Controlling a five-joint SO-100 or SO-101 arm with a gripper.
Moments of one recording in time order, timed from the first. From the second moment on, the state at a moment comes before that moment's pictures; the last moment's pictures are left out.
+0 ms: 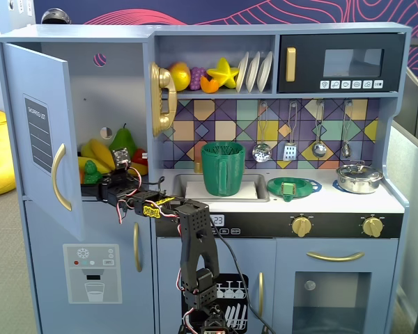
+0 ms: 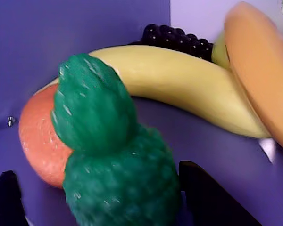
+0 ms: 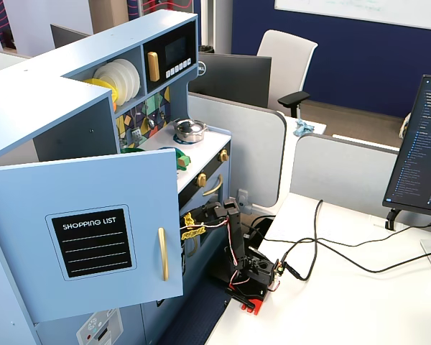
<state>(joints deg) -44.6 83.1 91.8 -15.6 -90.7</state>
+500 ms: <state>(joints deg) -46.3 87.6 92.5 -11.1 -101.6</state>
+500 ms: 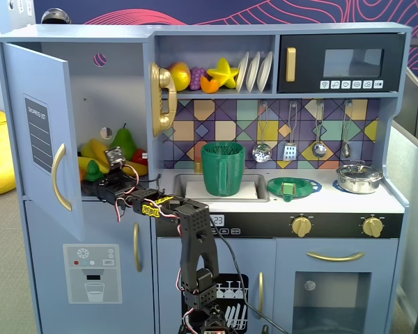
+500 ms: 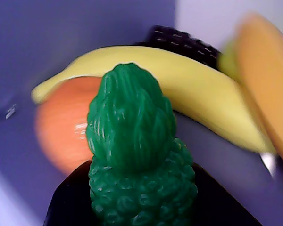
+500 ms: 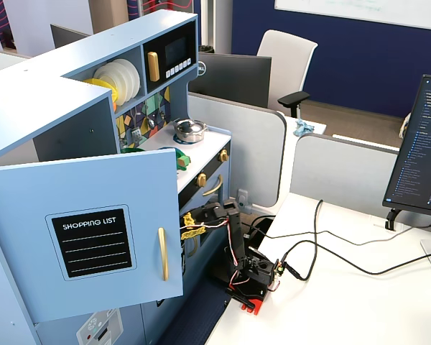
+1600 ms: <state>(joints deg) -0.2 142.2 105.9 26.4 -94.7</state>
